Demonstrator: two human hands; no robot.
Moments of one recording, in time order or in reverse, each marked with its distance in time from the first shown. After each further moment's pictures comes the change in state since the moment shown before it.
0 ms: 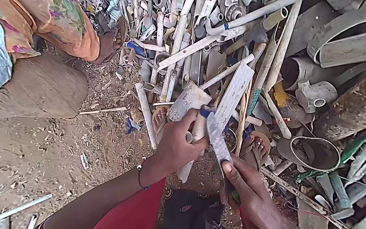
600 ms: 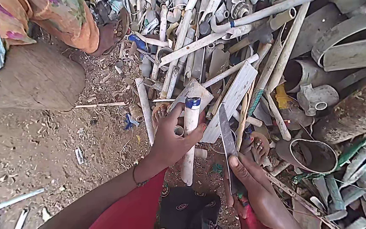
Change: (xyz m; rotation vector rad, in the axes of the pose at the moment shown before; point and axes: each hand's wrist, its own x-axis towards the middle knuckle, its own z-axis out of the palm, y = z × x) left_hand -0.004 -0.007 -0.006 -0.242 0.092 -0.172; right_hand 0.002 -0.013 -0.005 0.202 -0.045 0.165
